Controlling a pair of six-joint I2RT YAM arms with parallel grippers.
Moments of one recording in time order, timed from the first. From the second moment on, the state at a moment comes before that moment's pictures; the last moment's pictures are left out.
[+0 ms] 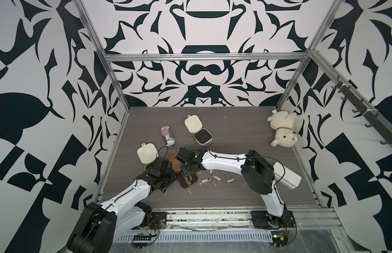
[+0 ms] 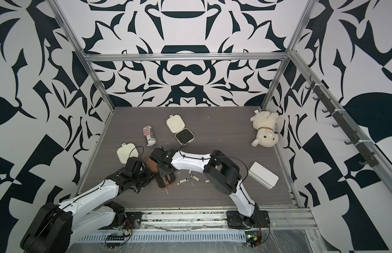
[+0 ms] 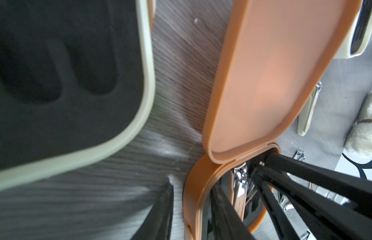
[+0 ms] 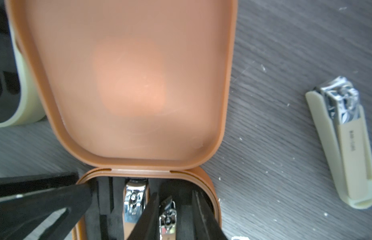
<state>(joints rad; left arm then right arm) -0.46 1.05 0.34 -0.29 0.19 -1.05 1.07 2.10 1.56 -0.66 0.09 0.57</state>
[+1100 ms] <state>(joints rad) -0.46 1.05 0.34 -0.29 0.19 -1.05 1.05 2.09 1.56 -0.63 0.05 0.58</state>
